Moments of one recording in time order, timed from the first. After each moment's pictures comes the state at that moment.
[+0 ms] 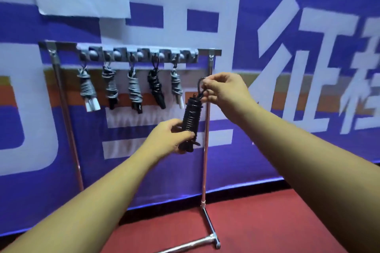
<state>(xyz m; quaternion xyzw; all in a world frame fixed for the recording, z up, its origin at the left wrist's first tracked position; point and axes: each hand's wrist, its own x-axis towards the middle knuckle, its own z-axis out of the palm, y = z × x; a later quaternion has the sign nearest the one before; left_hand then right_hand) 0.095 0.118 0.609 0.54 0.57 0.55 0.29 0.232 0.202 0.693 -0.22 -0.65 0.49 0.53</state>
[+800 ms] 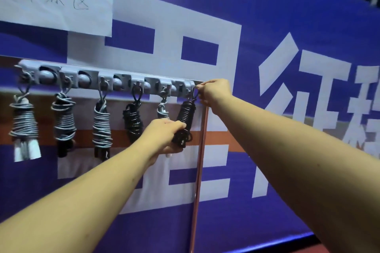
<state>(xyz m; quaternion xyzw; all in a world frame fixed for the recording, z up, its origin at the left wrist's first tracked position) 0.031 0.314 0.682 0.48 0.53 0.63 0.32 0.145 0.417 0.784 -0.37 -0.63 0.38 0.56</state>
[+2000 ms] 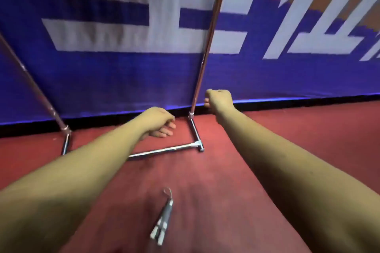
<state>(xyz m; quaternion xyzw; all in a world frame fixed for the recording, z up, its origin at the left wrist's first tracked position) 0.044 0.244 0.353 0.37 0.70 0.35 0.51 0.198 0.355 0.373 -0.60 -0.52 0.49 0.37</state>
